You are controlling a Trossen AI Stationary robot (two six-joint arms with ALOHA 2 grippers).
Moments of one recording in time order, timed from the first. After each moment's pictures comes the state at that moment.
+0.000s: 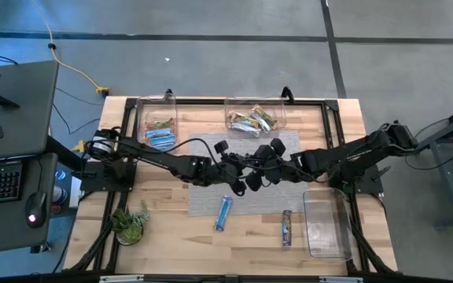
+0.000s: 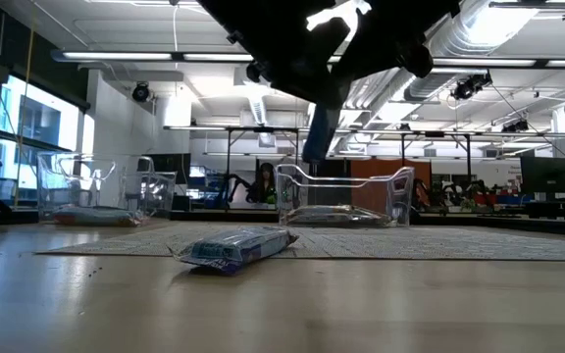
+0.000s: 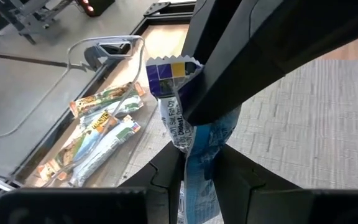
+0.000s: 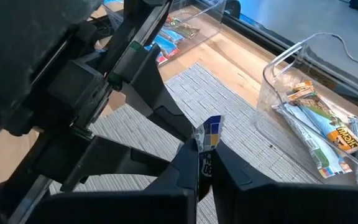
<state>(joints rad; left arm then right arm) -0.18 1.80 1.29 -0.10 -0.68 -0.11 0.22 1.43 1.01 -0.28 0.64 0.57</state>
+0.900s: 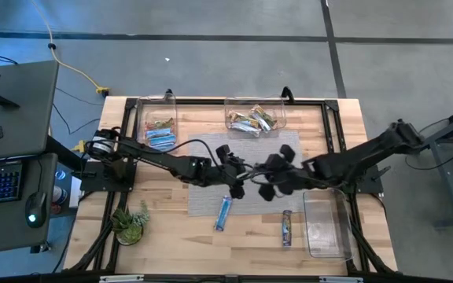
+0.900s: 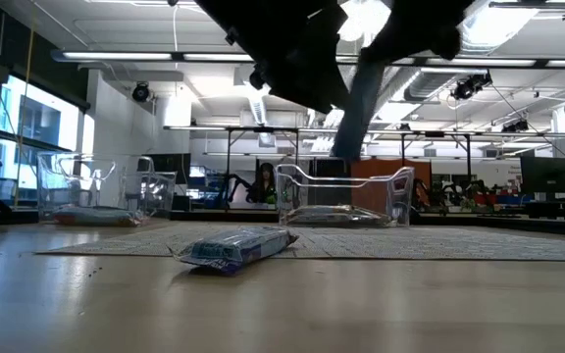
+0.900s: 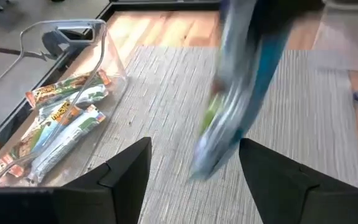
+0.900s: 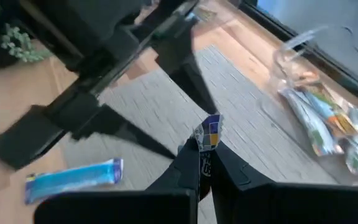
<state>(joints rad) -0.18 1.80 1.29 -0.13 -0.55 -0.16 0.33 1.35 1.01 -0.45 0.64 0.60</state>
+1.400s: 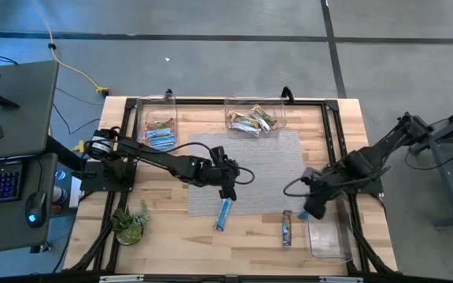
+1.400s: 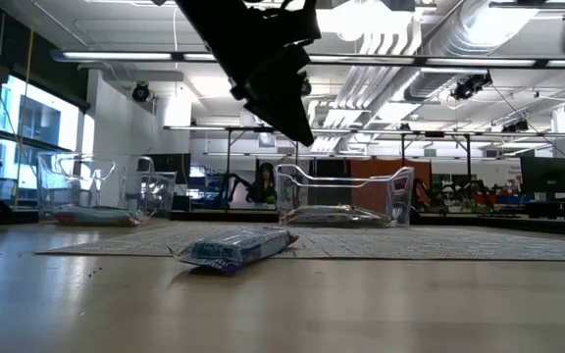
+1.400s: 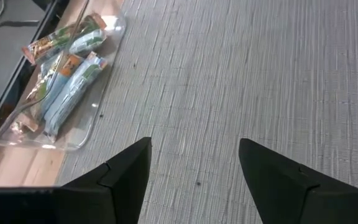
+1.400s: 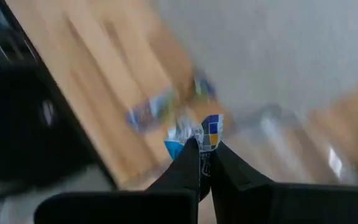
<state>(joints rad) -0.18 1.80 1.29 -0.38 -0.53 -0.15 0.54 1.08 1.01 -1.10 -0.02 1.18</state>
